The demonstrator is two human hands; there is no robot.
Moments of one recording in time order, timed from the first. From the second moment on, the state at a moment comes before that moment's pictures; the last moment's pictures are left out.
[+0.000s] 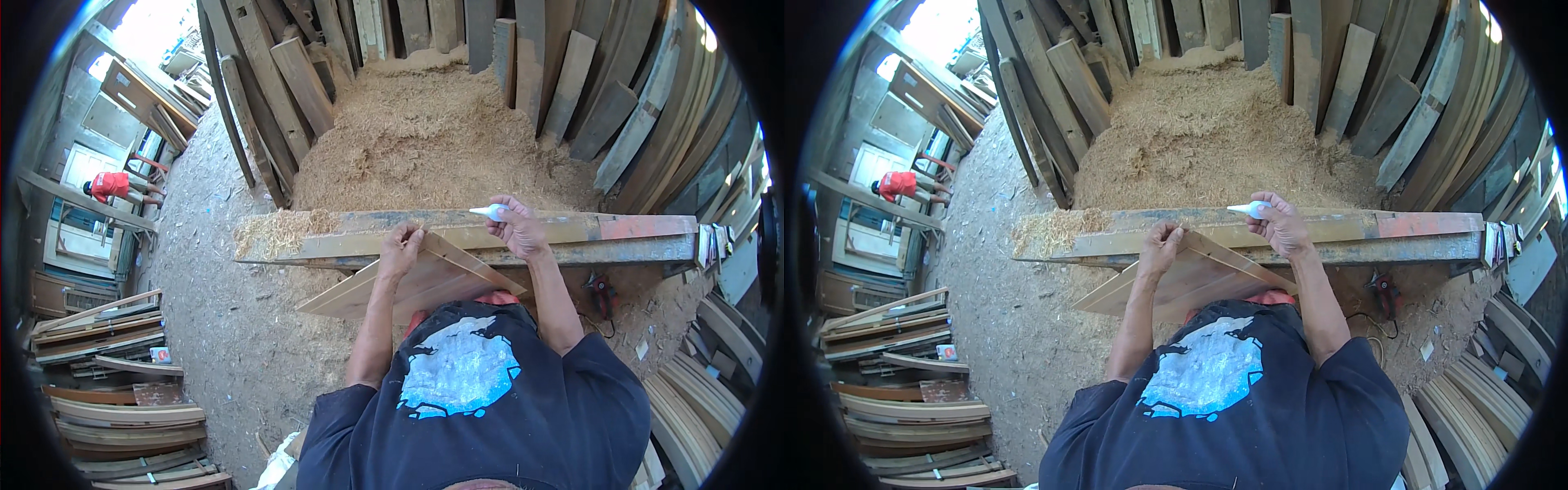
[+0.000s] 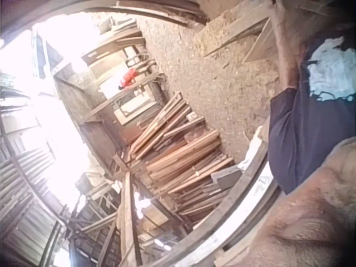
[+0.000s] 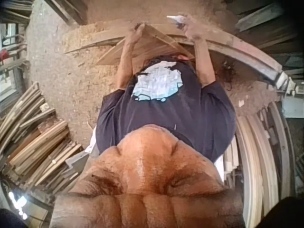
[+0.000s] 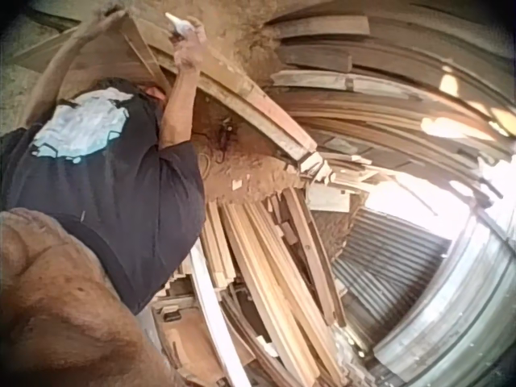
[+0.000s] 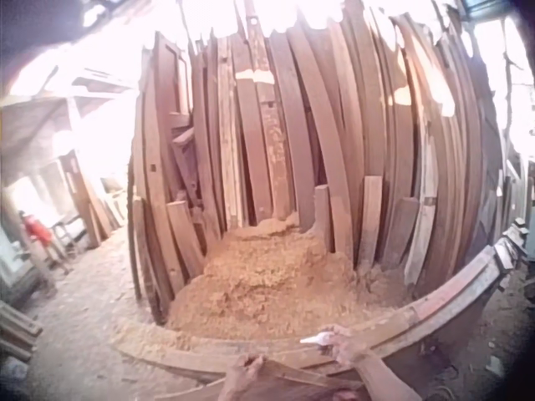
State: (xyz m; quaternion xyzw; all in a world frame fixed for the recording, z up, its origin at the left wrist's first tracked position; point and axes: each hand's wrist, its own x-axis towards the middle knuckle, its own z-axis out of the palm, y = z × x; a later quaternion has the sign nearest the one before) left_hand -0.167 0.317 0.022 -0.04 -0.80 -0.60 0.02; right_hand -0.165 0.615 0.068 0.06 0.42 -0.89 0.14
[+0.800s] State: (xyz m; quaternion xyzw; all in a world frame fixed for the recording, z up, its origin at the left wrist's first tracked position) left_hand -0.276 0.184 -0.108 0.08 -0.93 -0.21 -0.30; right_hand -0.130 0.647 0.028 0.13 0.41 -0.90 0.10
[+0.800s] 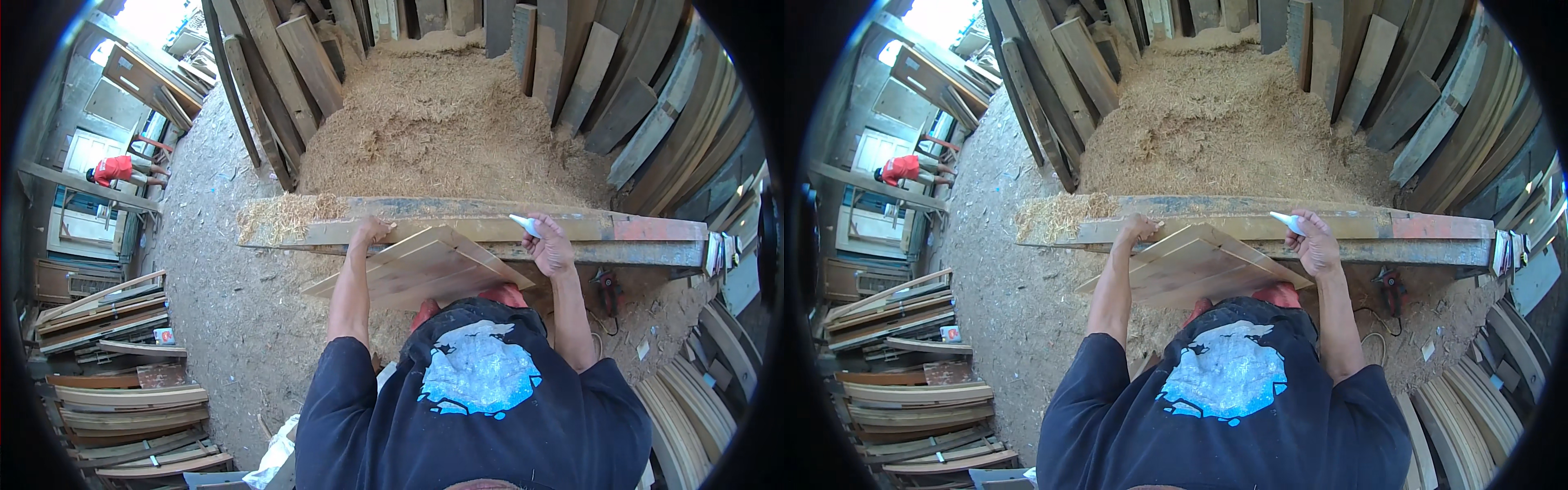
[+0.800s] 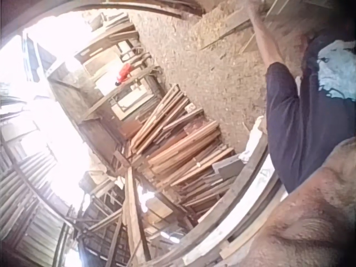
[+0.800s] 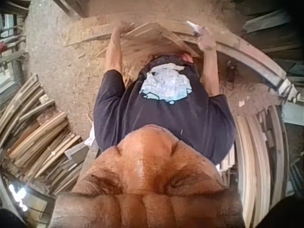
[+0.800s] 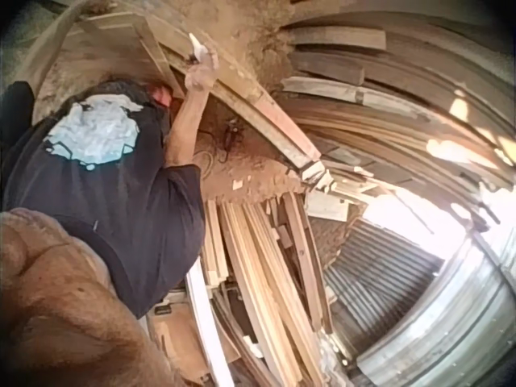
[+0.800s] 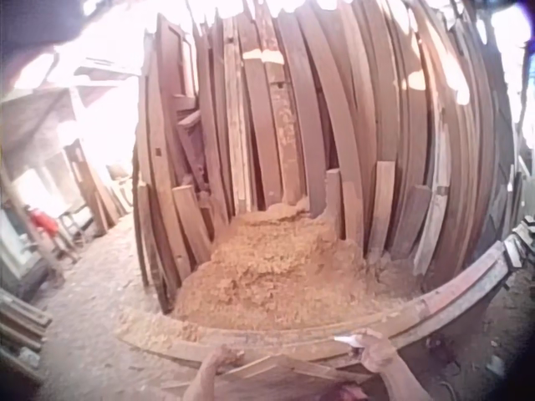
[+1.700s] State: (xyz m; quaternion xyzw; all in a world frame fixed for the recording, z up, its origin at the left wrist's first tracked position) left_hand -0.053 0.318 0.352 -0.48 -0.46 -0.74 0.12; right_hand -0.166 0.561 0.080 0.03 0.42 -0.89 0.17
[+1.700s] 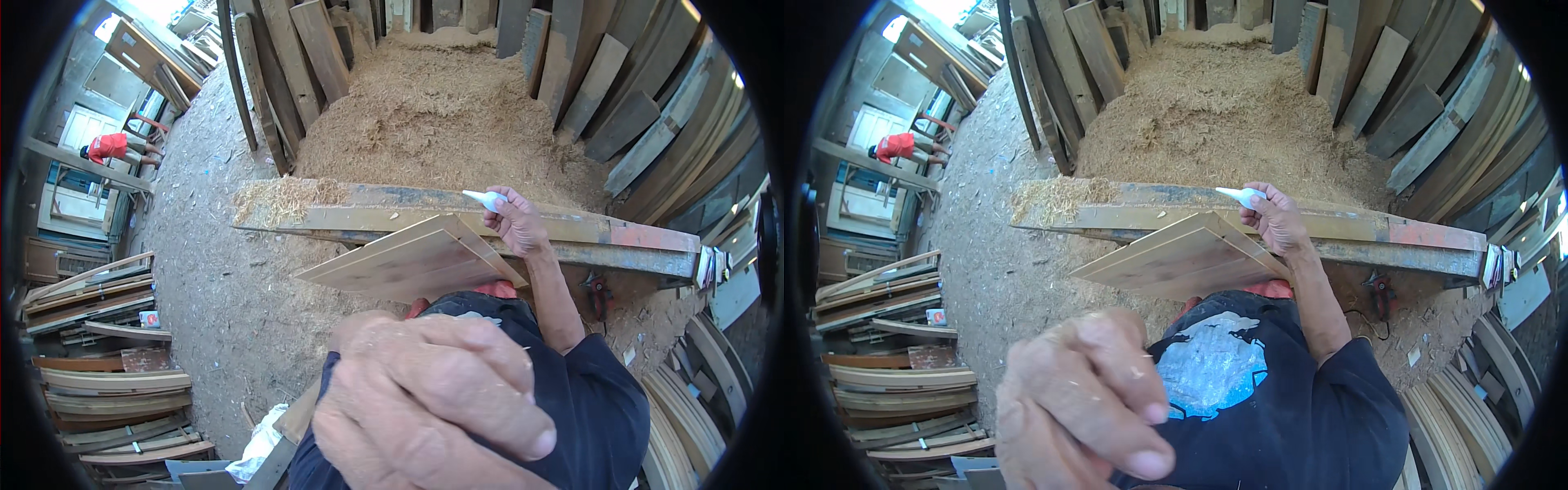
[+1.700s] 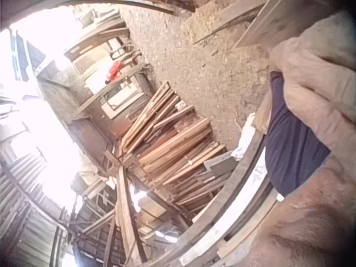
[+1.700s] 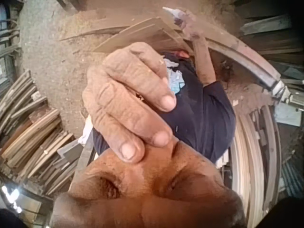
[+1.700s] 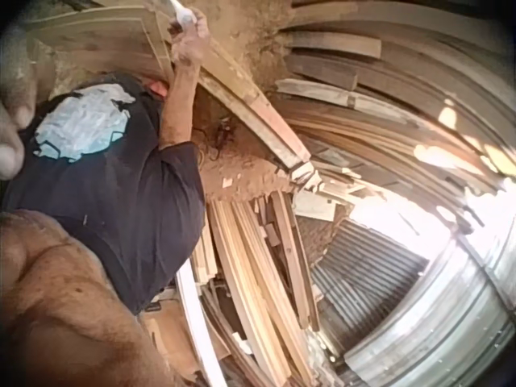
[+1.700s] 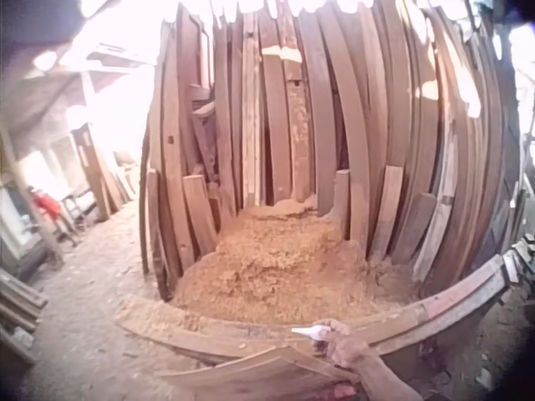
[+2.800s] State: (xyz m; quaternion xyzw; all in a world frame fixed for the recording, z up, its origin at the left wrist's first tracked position) left_hand -0.091 0.292 0.081 0.02 -0.75 -0.66 -0.01; right_hand -0.124 0.491 0.070 -0.04 0.54 -0.80 0.26
